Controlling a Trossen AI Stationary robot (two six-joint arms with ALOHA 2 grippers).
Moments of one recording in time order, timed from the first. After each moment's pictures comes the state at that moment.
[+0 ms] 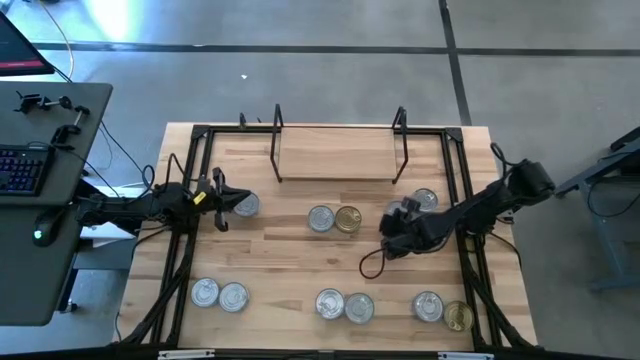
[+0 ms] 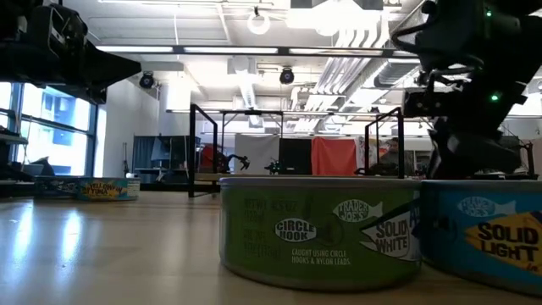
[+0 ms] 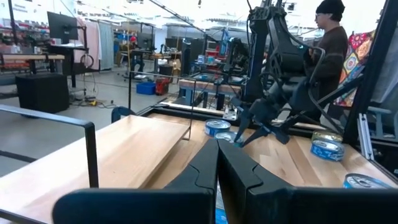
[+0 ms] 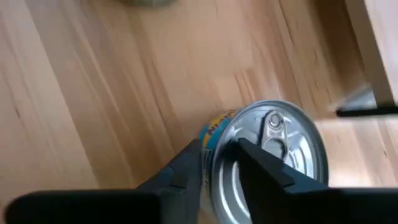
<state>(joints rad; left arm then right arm) -0.01 0.01 0.01 0.08 -0.25 -0.06 0.35 1.52 0.69 -0.59 0.57 0.59</state>
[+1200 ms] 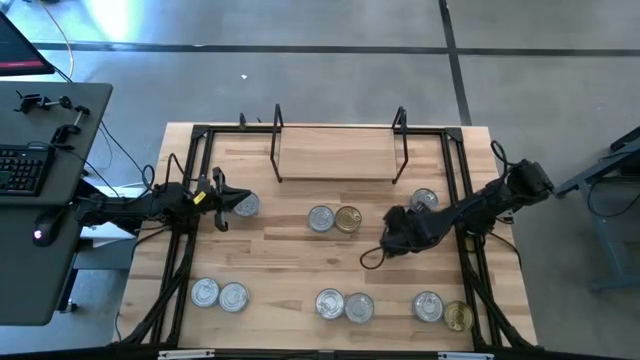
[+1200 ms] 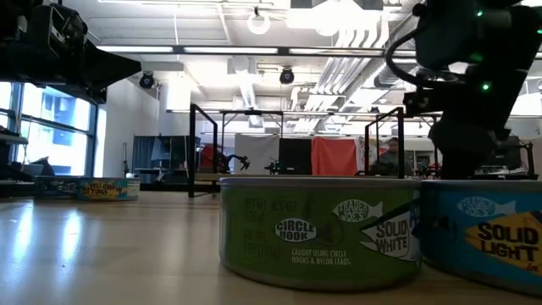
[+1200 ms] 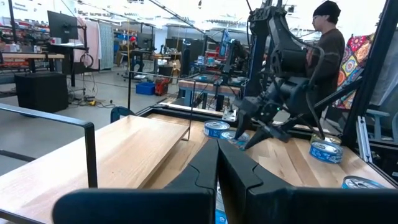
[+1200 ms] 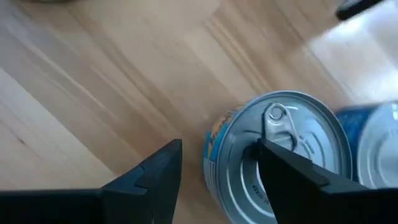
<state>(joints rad) -0.01 0.01 0.01 0.08 -0.25 -0.07 0.33 1.53 0.75 -0.77 0.45 1.03</state>
